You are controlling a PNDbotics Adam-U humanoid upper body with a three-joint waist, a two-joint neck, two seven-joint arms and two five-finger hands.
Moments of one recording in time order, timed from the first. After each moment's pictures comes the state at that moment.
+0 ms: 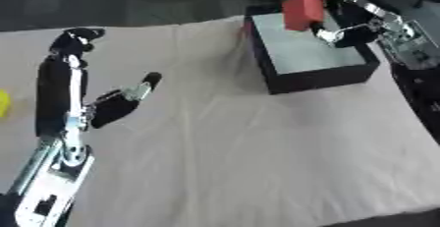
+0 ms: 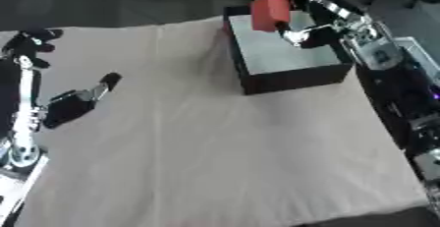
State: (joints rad) left arm -0.78 0.08 -0.42 -1.41 -0.68 0.21 0.41; right arm -0.72 -0.81 -0.09 -0.99 -0.07 -0.60 0.45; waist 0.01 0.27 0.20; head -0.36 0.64
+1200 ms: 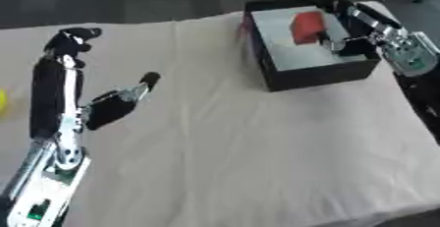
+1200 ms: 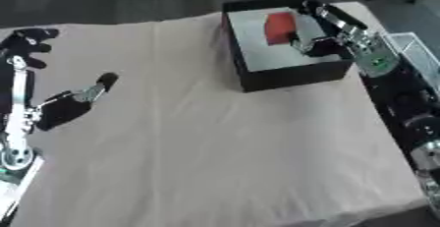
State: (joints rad) left arm -0.78 0.08 -0.43 -1.42 -0.66 0.21 0.40; right arm -0.74 -0.82 -0.10 -0.86 0.19 -0.70 0.36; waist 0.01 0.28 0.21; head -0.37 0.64
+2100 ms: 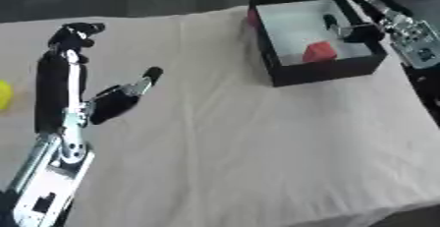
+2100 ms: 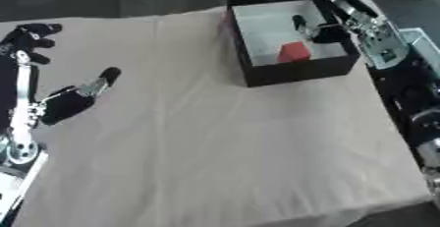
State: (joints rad) left arm -0.77 0.09 -0.43 -1.43 -0.66 0.22 0.42; right arm -0.74 -0.82 -0.12 -0.96 0.02 -0.67 0.31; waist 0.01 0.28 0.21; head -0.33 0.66
